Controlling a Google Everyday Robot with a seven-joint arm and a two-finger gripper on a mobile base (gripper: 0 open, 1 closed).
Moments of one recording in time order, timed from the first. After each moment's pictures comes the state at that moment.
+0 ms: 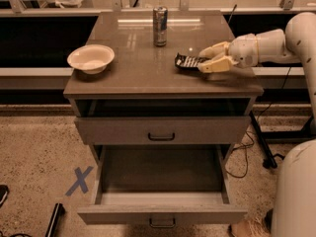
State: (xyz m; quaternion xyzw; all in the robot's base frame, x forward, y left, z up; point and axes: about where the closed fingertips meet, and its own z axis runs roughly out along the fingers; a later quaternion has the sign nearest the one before) arm 0.711 -0.168 0.854 -0.54 0.63 0.31 0.47
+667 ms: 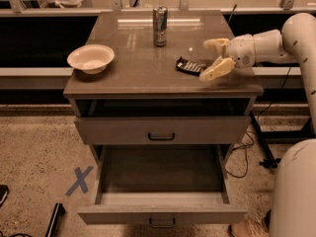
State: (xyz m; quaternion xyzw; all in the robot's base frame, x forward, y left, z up) arm 0.714 -0.162 0.850 -0.54 0.63 0.31 0.47
